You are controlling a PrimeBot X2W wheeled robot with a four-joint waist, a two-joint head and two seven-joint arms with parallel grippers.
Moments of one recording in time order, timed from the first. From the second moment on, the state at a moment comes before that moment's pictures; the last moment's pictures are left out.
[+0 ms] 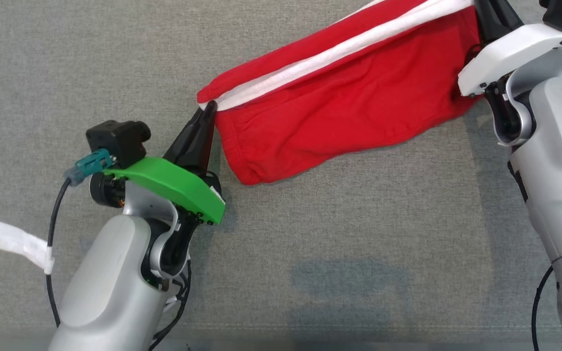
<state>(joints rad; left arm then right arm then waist) -0.51 0.17 -0.42 0.16 -0.73 0.01 0.05 -0.96 -0.24 0.20 0.71 0.43 0.13 -0.14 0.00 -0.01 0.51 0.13</state>
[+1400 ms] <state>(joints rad) -0.35 0.19 -0.53 0.14 -0.44 0.12 -0.25 -0.87 -0.36 0.29 0.85 0.36 0.13 0.01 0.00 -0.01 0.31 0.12</state>
